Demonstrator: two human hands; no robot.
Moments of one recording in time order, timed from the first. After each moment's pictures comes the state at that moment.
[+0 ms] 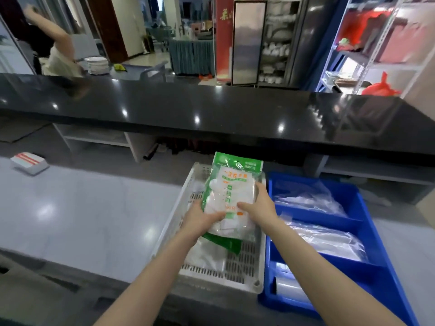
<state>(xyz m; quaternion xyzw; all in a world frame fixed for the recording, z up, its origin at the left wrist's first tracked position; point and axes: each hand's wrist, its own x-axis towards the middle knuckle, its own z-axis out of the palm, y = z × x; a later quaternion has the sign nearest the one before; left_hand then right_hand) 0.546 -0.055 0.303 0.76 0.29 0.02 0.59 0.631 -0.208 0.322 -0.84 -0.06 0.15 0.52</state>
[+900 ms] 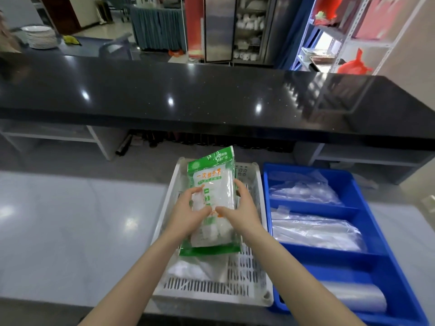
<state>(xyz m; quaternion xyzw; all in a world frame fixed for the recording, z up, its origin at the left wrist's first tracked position) 0.574 -0.018 0.283 0.82 0.19 0.05 0.54 0.612 -0.167 0.304 -0.80 -0.05 0.13 0.59</state>
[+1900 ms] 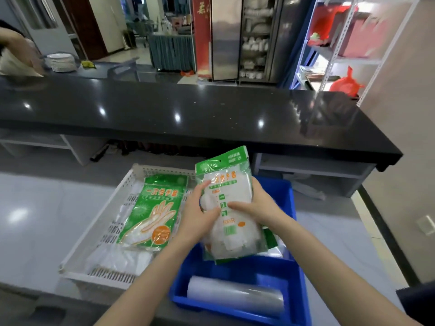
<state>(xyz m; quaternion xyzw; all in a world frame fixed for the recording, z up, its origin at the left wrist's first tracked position) 0.612 -0.244 0.323 0.77 0.15 0.14 0.60 0.691 -0.403 0.356 -0.81 -0.16 0.20 0.53</state>
